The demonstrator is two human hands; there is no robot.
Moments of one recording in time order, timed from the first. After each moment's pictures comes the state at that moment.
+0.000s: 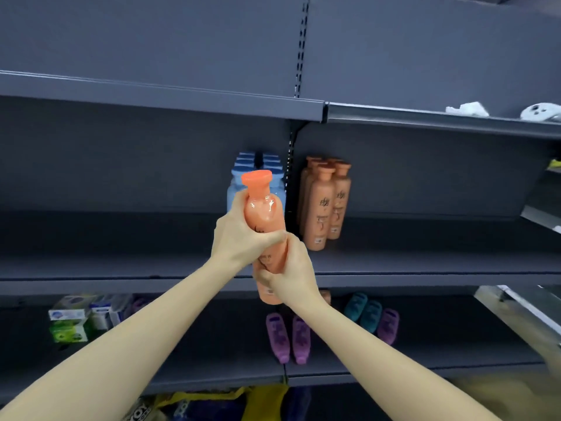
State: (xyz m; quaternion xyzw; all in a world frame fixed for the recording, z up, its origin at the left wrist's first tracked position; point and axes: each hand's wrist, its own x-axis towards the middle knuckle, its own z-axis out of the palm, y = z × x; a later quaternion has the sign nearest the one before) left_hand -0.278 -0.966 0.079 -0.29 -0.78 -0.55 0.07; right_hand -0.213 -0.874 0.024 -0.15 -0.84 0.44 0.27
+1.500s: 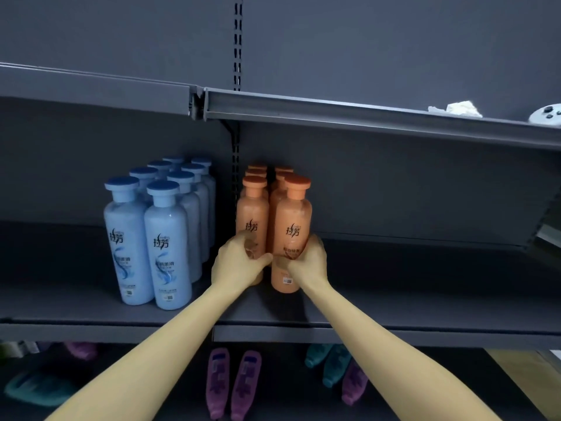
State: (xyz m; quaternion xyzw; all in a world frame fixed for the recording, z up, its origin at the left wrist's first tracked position) left_hand -0.308 -0.745 0.030 -0.21 -0.84 -0.50 0.05; right_hand -0.267 -0.613 0.016 -0.21 -0.82 0.45 0.30
